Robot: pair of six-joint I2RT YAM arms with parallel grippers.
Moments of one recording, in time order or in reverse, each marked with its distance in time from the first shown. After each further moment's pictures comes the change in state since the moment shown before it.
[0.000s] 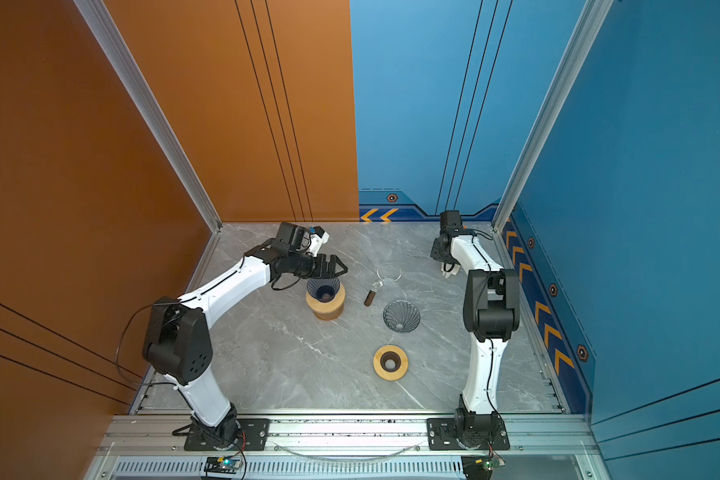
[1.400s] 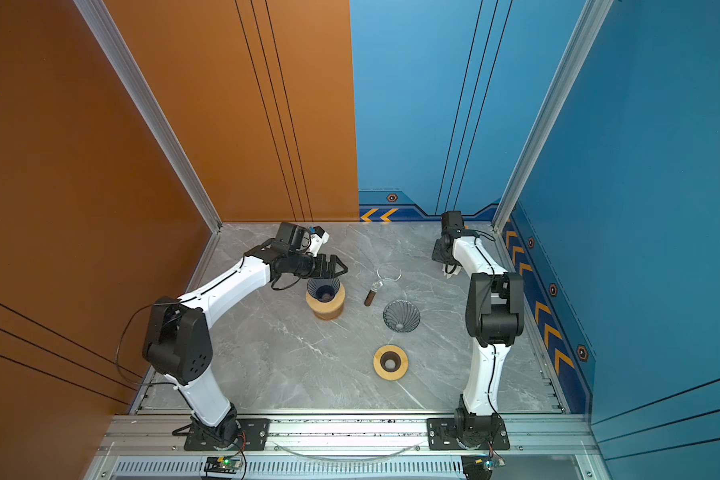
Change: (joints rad) left arm 0.000 0.000 0.000 0.000 0.000 0.000; right arm 0.000 -0.097 -0.078 -0.012 0.001 0.003
